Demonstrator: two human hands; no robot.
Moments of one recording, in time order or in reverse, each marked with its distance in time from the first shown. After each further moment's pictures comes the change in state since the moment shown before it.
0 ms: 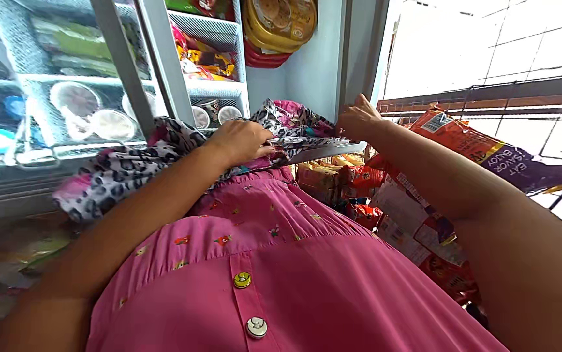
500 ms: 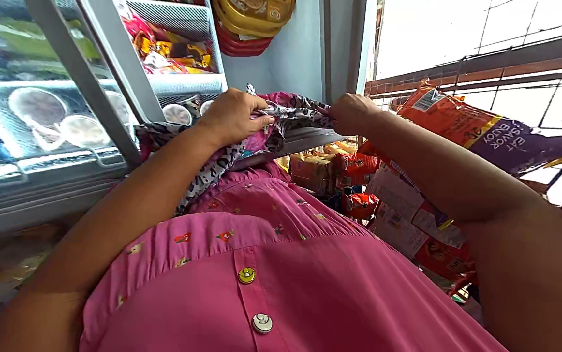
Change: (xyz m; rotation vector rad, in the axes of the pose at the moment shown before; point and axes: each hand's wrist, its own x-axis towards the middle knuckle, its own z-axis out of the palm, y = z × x) left_hand 0.036 0.005 -0.014 -0.268 0.203 0.030; right_hand -0.033 -0.023 -0.017 0.263 -0.057 0.217
